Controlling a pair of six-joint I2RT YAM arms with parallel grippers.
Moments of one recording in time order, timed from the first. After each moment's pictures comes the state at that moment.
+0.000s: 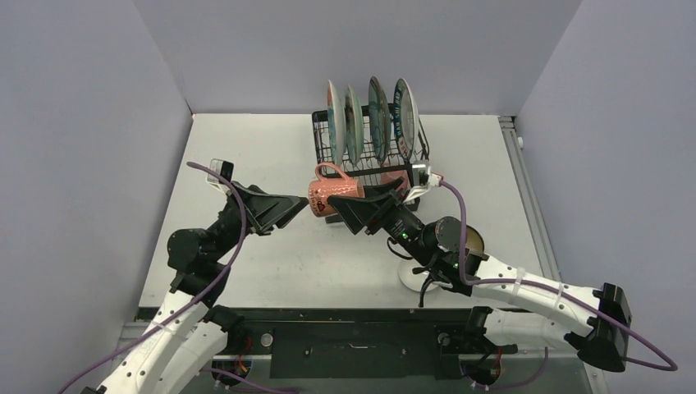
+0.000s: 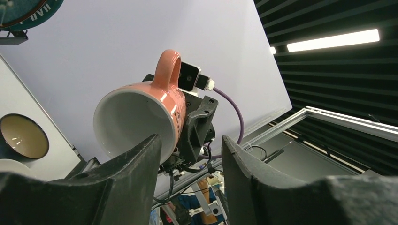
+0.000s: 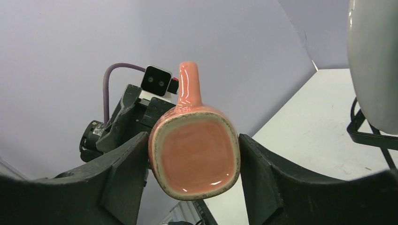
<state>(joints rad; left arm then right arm) -0.42 0.63 0.58 0.60 0.53 -1.60 1.09 1.03 0.78 0.63 0.17 0.66</state>
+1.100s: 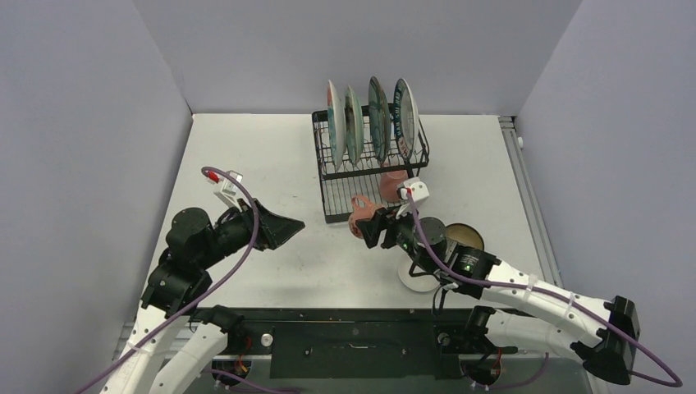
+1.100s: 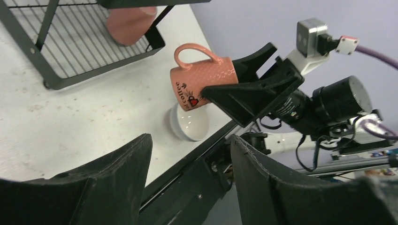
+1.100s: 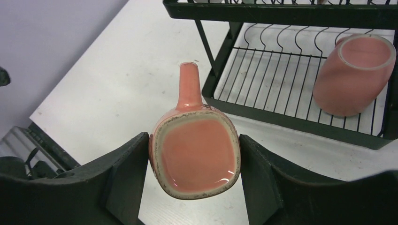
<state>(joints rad) -0.40 0.57 0.83 -0.40 0.45 -0.78 1.02 0.92 0.72 -0.03 0.36 0.41</state>
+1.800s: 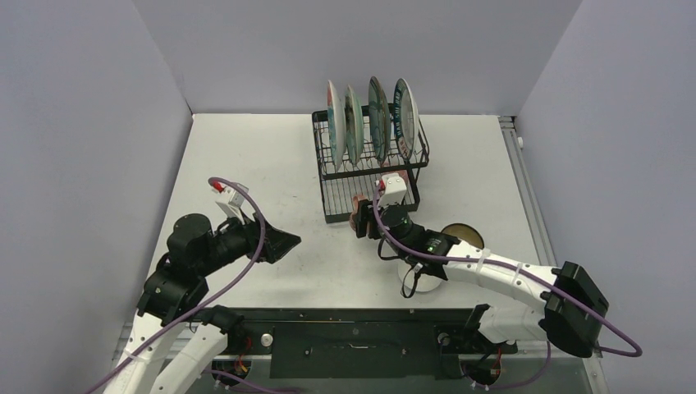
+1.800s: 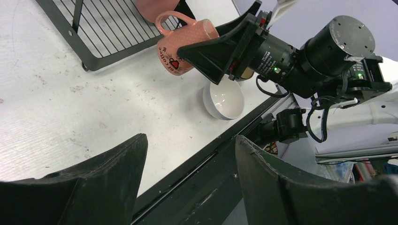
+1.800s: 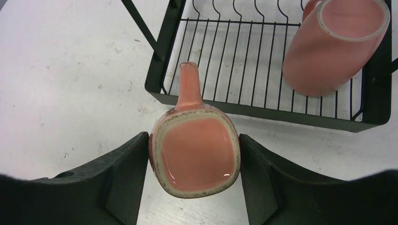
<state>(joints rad) -0.40 0.53 0.83 -0.59 0.42 -0.57 0.94 1.22 0.75 0.02 0.44 0.42</state>
